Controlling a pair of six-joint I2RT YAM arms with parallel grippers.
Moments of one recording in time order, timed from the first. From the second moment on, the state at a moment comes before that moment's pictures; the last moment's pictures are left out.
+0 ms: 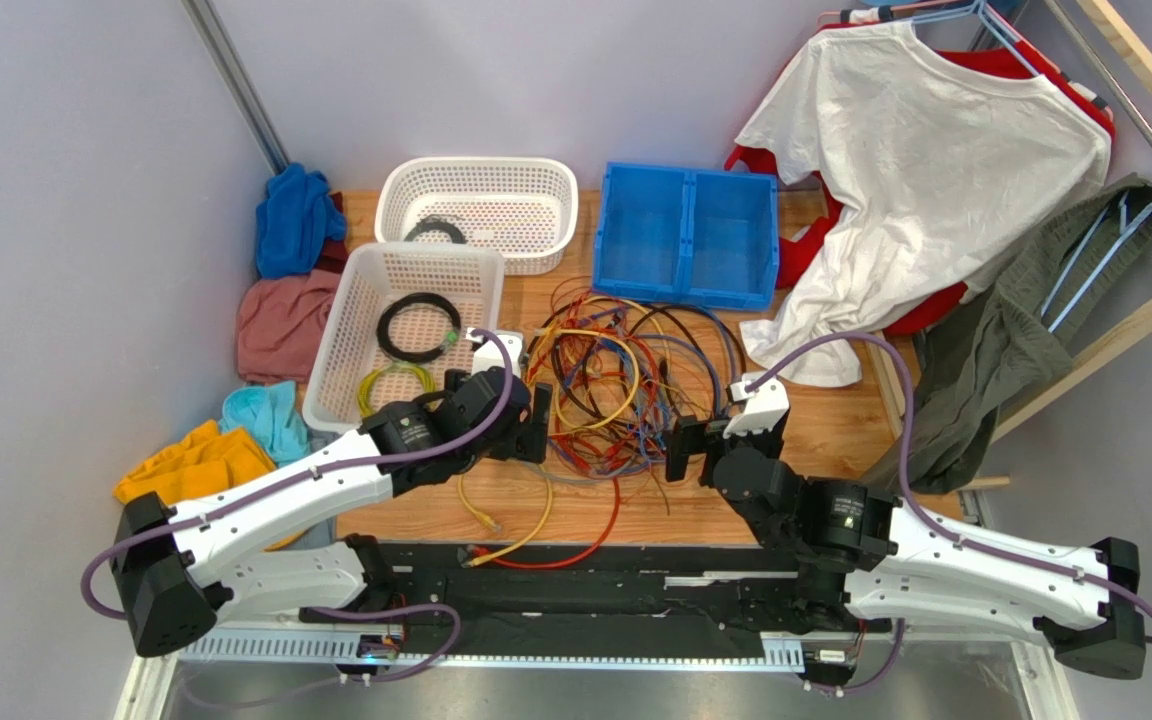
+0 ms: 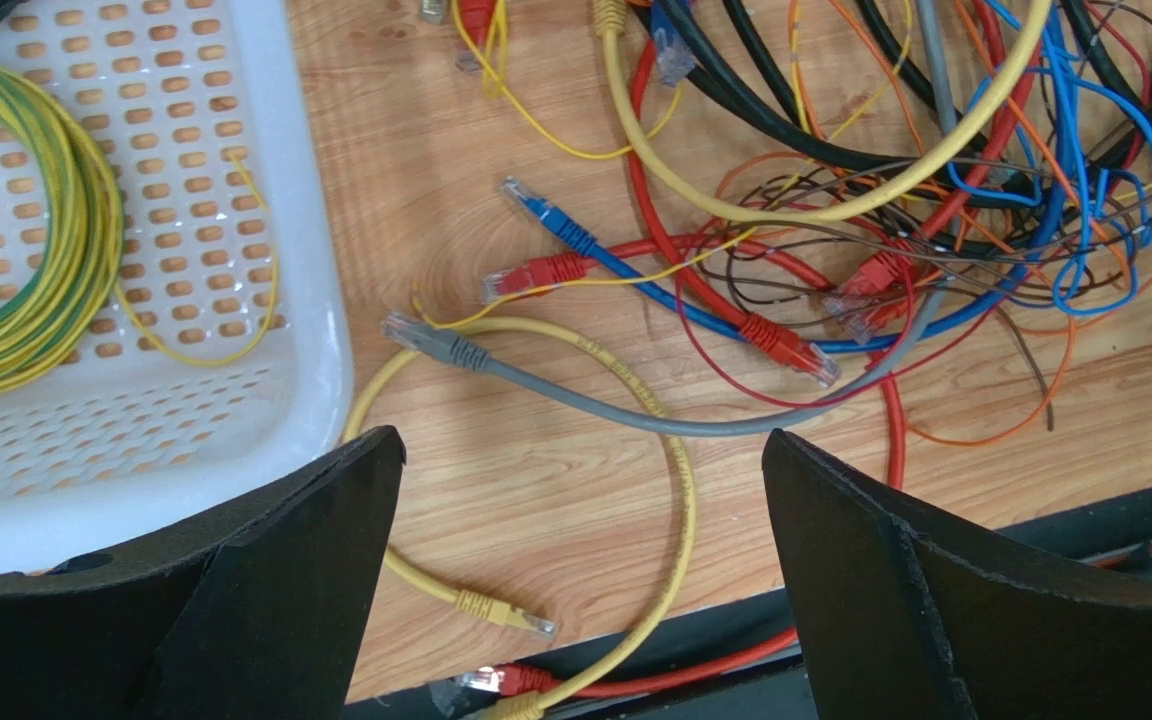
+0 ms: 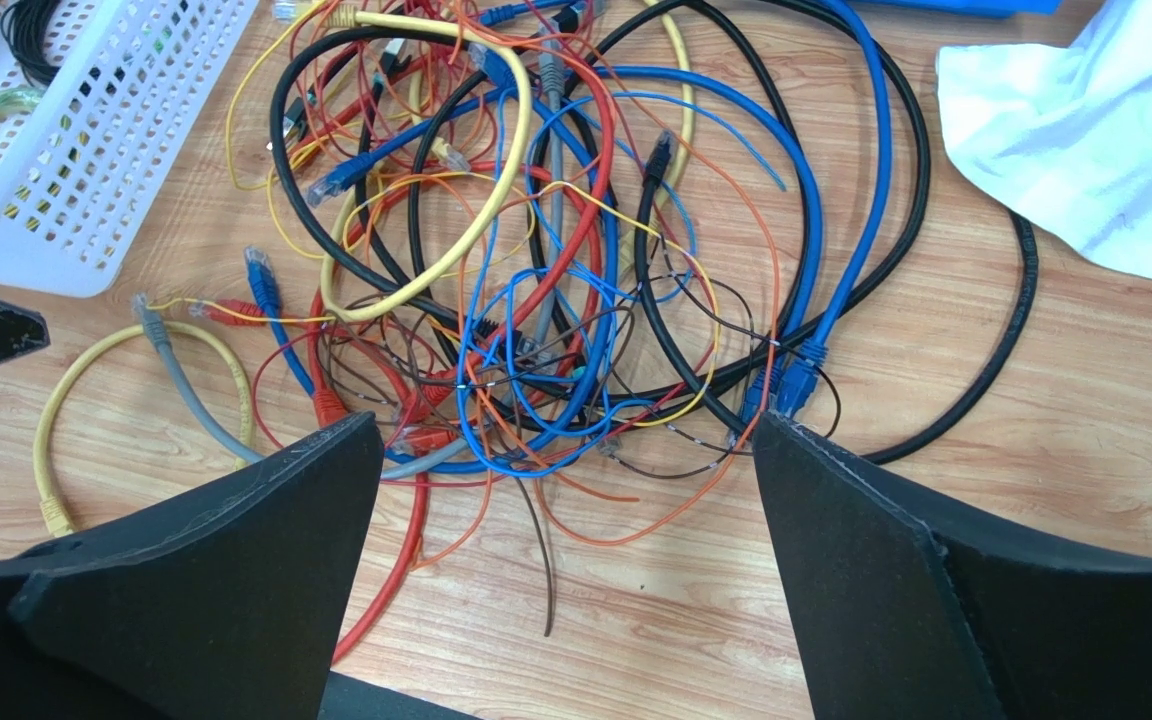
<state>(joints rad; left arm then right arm) -0.97 1.06 0.85 -0.65 -0.44 -0.62 1.25 0.67 0.59 -0.46 0.87 0.62</state>
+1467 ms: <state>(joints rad) -0.97 1.72 1.26 -0.35 -0.23 -0.44 1.25 0.55 0.50 -0.50 0.83 0.71</state>
